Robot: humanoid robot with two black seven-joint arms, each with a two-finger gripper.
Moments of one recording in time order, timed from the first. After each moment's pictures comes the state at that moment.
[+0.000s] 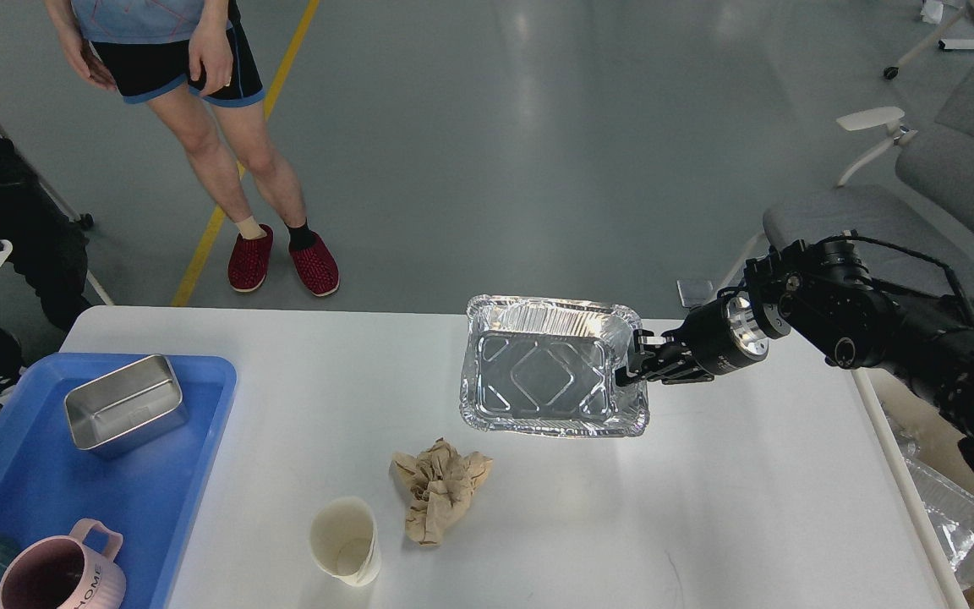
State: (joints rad) left arm -1.12 0.77 0.31 -0.07 0.55 -0.96 -0.80; right arm 1.10 -0.21 0.01 0.47 -1.11 0.89 0.46
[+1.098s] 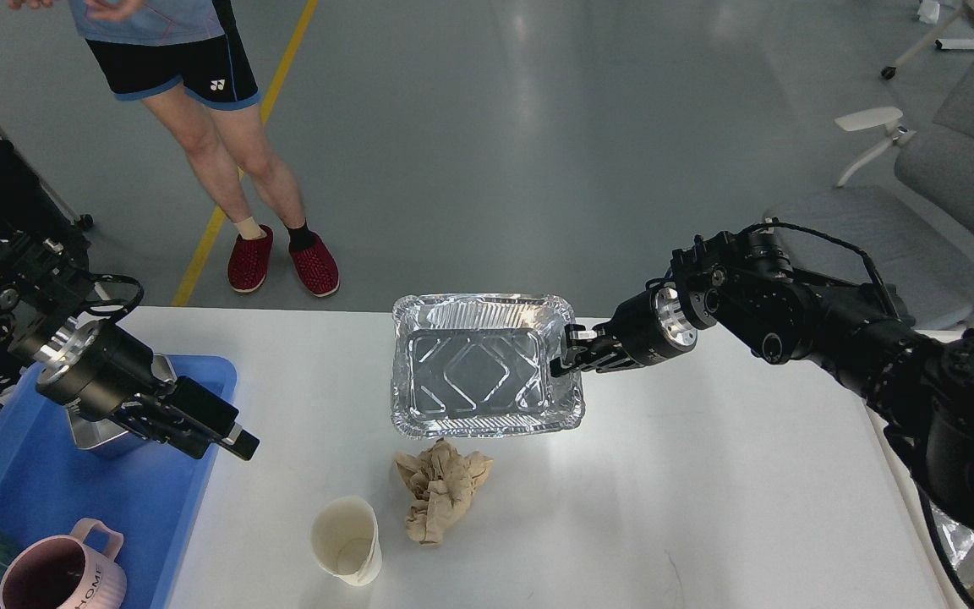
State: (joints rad) left arm -1.35 0.78 0.39 -1.10 1.36 -0.92 -0.74; right arm 1.15 -0.07 0.01 0.43 -1.11 0.84 0.45
